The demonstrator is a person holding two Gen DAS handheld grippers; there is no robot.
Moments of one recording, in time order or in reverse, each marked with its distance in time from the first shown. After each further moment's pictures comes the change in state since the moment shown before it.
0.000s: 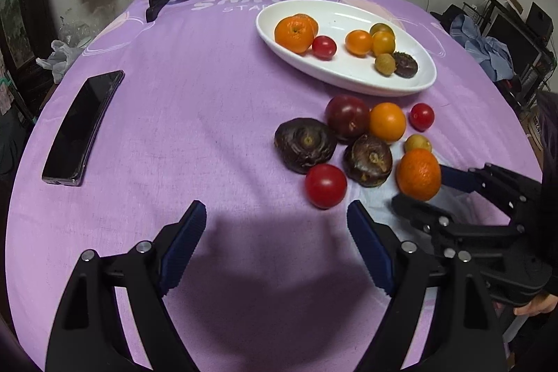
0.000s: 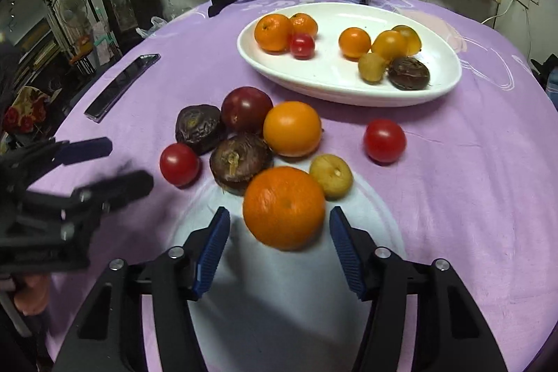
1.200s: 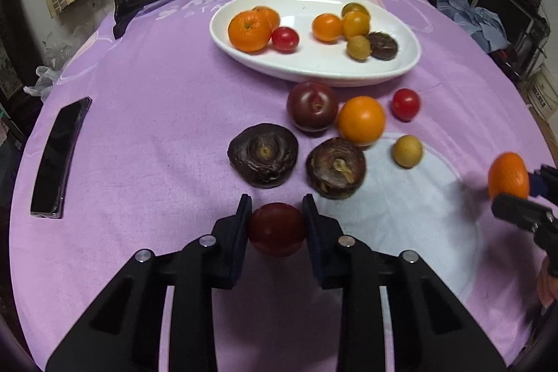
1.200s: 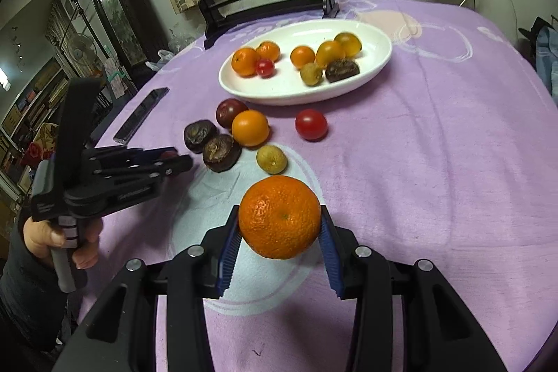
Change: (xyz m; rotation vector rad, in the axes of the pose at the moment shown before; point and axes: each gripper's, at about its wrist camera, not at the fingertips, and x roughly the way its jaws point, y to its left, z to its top) left arm 0.013 -0.039 0.015 0.116 0.022 0.008; right arm -0.083 -0.068 -0.040 0.109 -0.076 0.117
